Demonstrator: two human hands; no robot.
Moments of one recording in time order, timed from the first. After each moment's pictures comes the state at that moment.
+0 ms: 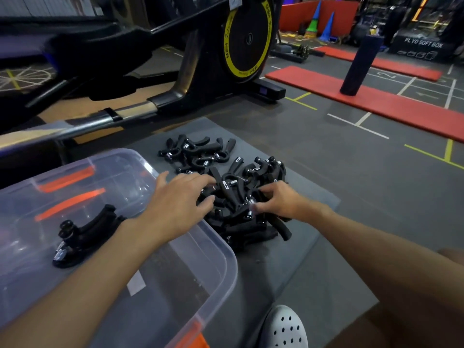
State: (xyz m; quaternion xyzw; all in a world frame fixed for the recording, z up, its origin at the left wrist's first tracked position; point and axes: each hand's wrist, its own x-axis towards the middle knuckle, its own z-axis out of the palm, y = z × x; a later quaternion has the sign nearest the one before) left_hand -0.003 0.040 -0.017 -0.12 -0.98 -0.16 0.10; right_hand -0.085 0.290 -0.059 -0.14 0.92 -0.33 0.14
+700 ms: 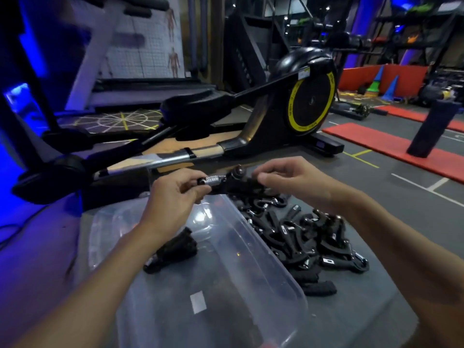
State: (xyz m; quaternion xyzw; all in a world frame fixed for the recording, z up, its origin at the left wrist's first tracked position) left_hand 0.059 -0.079 0.060 -0.01 -0.81 -0.49 0.32; right_hand -0.038 0.157 0.115 -0.36 0.77 -0.50 0.15
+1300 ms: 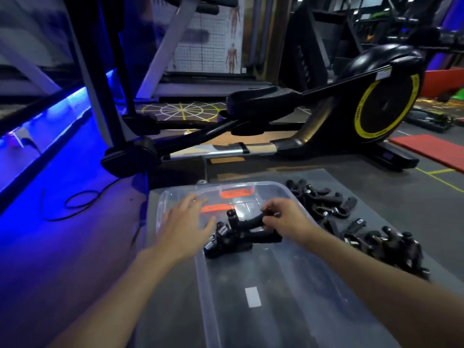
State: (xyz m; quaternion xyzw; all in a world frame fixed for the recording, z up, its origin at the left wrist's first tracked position) left_hand 0.130 -0.183 -0.019 0.21 -0.94 -0.23 0.15; right_hand -0.027 0.005 -0.015 -0.27 0.82 -0.48 0.15
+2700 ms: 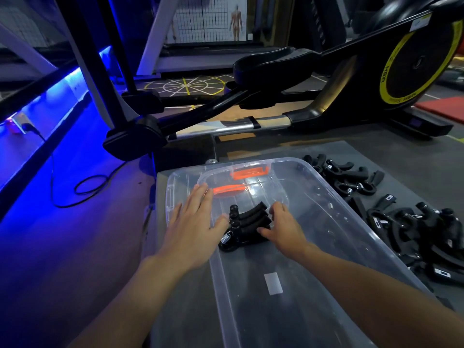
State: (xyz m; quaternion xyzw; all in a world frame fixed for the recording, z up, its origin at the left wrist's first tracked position) left_hand 0.139 -0.179 -0.039 0.21 -0.95 -0.21 0.08; right_hand -0.040 -0.030 -0.141 -0.29 0.91 -0.29 0.06
